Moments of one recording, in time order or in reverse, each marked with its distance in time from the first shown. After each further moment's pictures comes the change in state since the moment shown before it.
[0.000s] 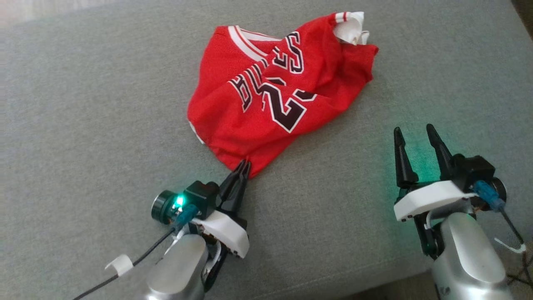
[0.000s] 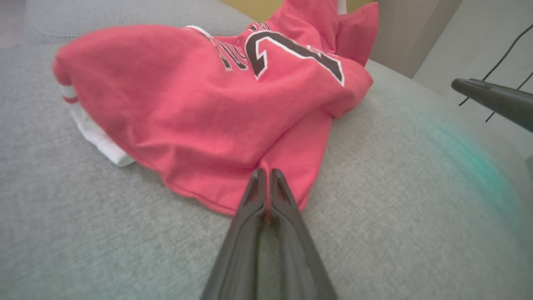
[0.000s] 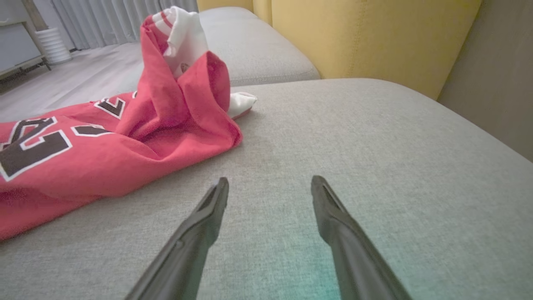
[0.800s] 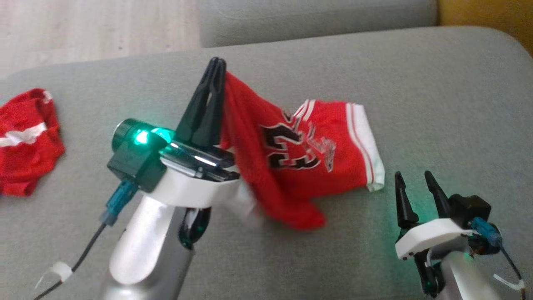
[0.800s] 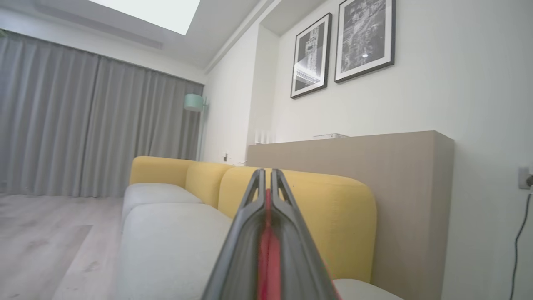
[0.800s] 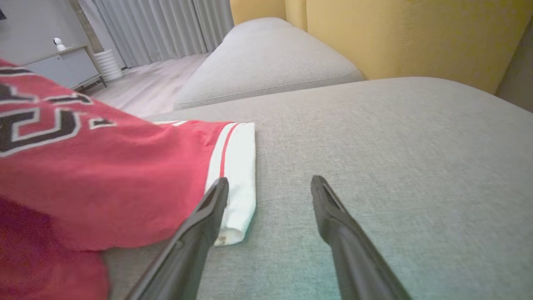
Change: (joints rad) left arm 0.026 0.005 0.232 -0.637 0.038 -0.007 0.003; right arm 0.122 0.000 -0.001 0.057 0.064 0.000 0.000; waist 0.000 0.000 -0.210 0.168
